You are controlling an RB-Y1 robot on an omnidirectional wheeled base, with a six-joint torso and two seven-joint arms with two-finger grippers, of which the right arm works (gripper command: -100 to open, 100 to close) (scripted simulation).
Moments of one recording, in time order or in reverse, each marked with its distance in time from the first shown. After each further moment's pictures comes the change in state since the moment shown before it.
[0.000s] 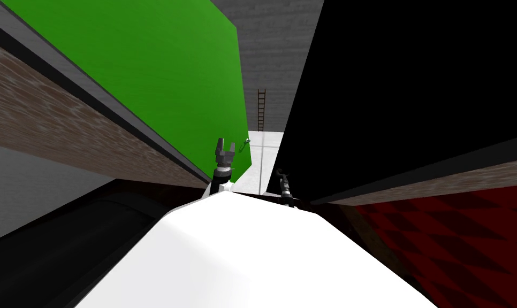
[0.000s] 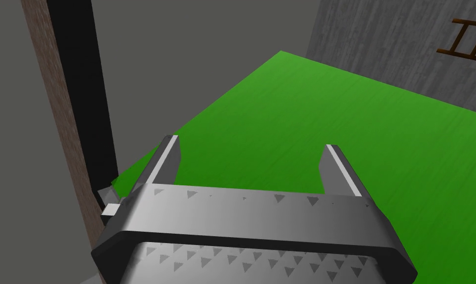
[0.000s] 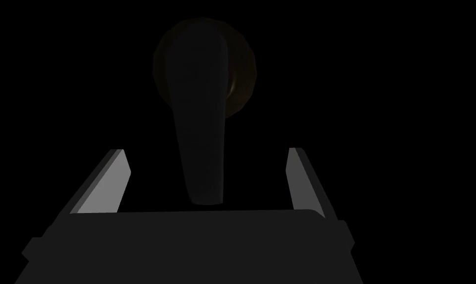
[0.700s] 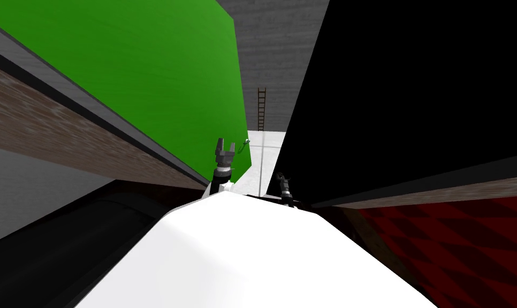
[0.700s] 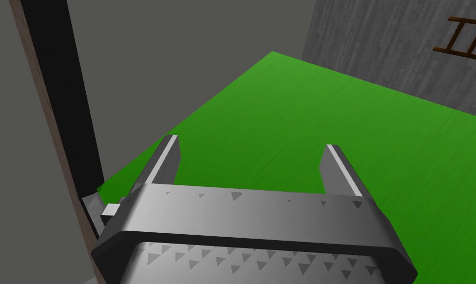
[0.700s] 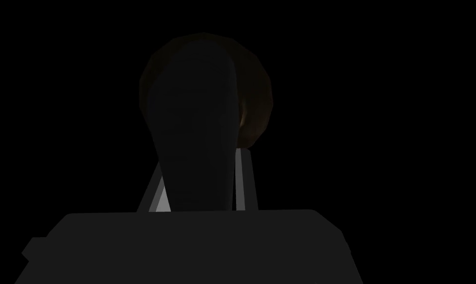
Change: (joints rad) arm -0.004 0.007 -0.003 0.006 -0.001 -0.001 0.002
